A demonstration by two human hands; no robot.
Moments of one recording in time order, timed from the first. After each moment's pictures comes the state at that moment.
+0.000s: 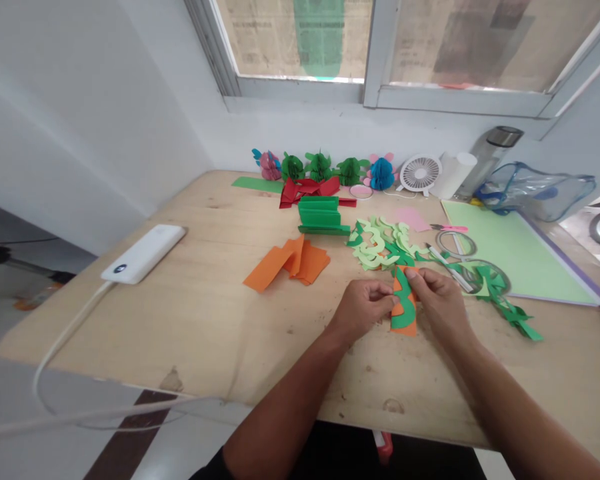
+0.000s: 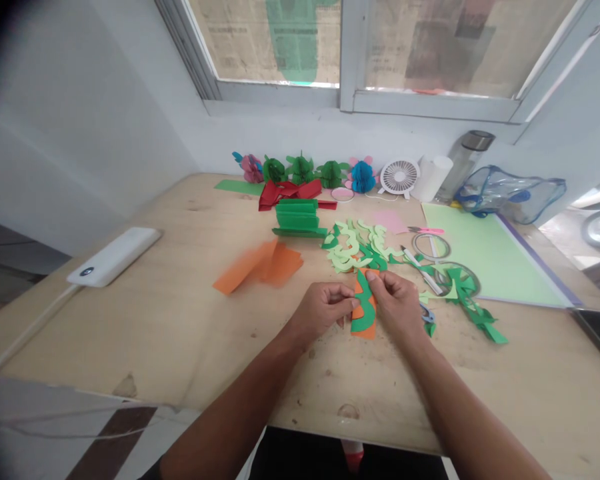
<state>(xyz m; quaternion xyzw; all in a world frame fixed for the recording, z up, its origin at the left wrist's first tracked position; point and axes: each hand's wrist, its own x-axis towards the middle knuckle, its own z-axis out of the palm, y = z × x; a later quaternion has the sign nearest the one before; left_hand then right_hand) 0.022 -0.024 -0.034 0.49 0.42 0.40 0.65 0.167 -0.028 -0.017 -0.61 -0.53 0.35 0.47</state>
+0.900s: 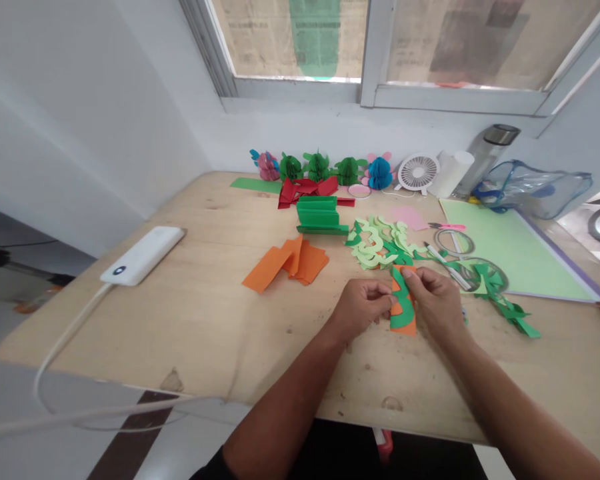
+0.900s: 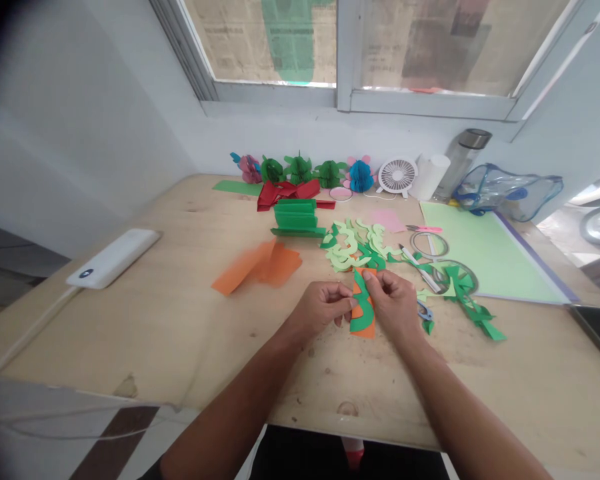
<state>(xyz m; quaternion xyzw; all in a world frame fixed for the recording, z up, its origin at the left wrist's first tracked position) 0.020 -0.023 -0.034 0.49 0.41 0.39 0.66 0.172 -0.026 -0.036 -0.61 -0.55 0.31 0.48</state>
